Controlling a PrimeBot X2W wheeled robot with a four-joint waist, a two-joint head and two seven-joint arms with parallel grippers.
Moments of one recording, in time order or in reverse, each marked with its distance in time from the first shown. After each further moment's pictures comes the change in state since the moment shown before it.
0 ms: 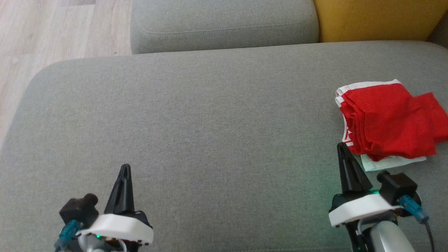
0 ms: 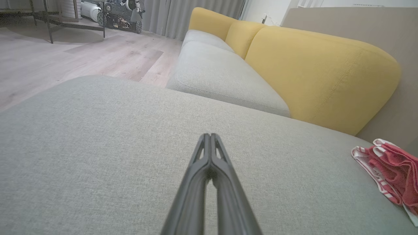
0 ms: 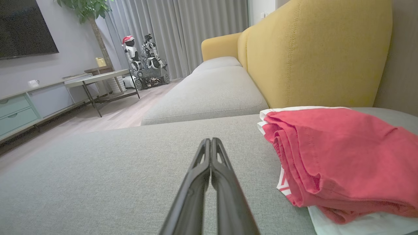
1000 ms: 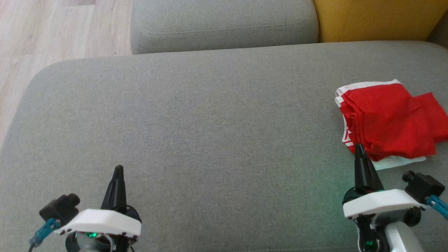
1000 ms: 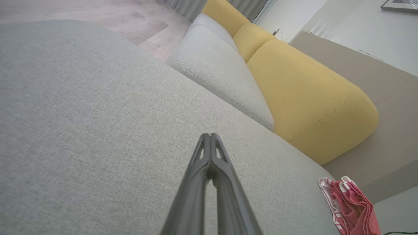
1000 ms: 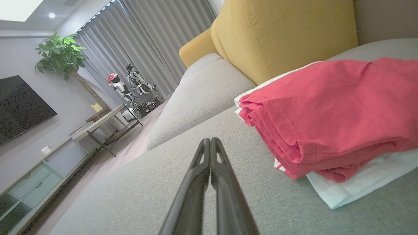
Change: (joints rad) left arm -0.024 0.006 0.033 0.035 -0.340 -0.043 0.071; right arm 0.000 -0.003 -0.035 -0.001 0.383 0.000 0.074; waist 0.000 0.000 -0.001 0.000
